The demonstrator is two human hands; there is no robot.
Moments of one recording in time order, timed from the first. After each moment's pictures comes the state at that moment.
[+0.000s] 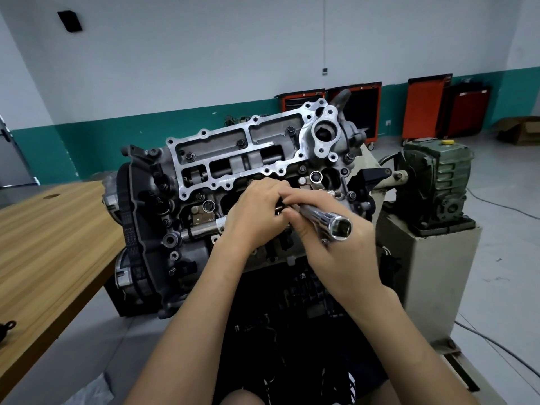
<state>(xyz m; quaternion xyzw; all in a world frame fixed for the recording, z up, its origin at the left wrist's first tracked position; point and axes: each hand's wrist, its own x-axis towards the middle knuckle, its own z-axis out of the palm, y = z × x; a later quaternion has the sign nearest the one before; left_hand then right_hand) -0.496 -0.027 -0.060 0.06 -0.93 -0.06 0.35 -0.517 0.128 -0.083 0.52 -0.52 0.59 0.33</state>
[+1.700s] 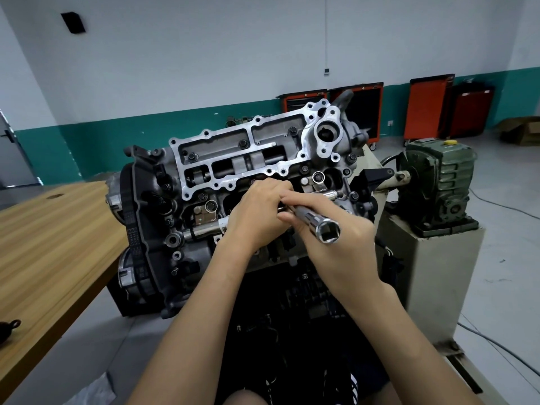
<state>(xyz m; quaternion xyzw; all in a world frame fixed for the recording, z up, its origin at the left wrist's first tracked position) -0.499 -0.028 -0.060 0.06 -0.94 -0.04 0.33 -0.519 0.122 -0.084 0.51 -0.54 0.56 0.37</state>
